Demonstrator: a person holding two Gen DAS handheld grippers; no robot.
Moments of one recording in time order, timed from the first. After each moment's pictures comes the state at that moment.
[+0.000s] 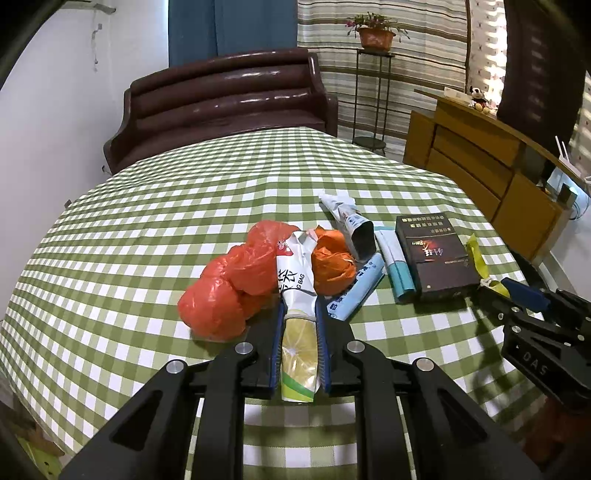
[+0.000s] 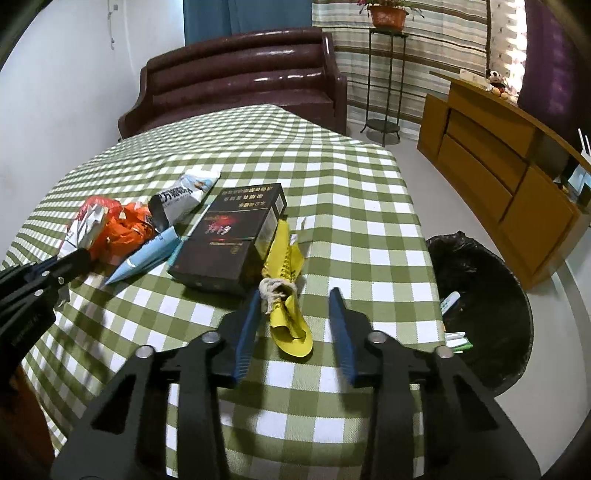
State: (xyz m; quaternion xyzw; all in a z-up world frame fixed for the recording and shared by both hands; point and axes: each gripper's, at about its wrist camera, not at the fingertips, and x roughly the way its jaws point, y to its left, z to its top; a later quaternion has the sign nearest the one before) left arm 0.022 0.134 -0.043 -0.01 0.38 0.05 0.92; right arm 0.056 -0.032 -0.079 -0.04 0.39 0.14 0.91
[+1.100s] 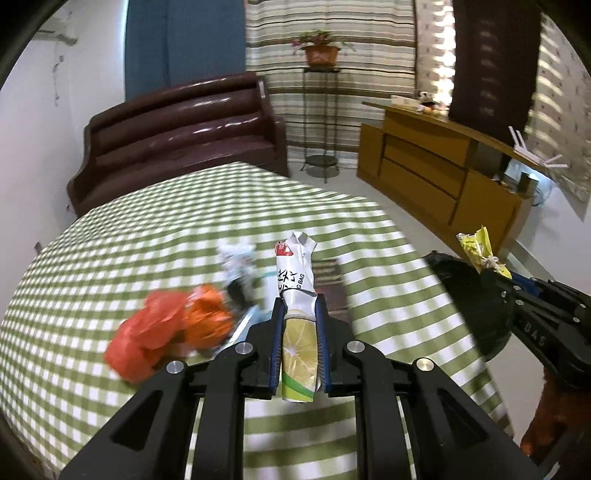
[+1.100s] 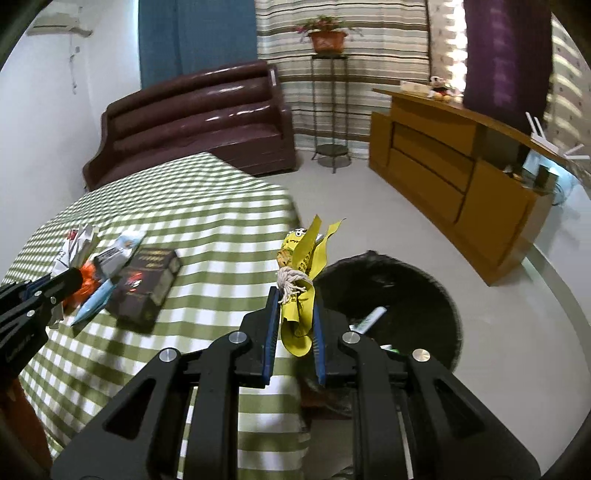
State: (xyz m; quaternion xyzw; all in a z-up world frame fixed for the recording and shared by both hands) left arm 0.043 0.040 -0.015 0.02 0.34 -0.04 0.94; right arm 0.050 -0.137 -0.044 0.01 0.33 0.06 0.94
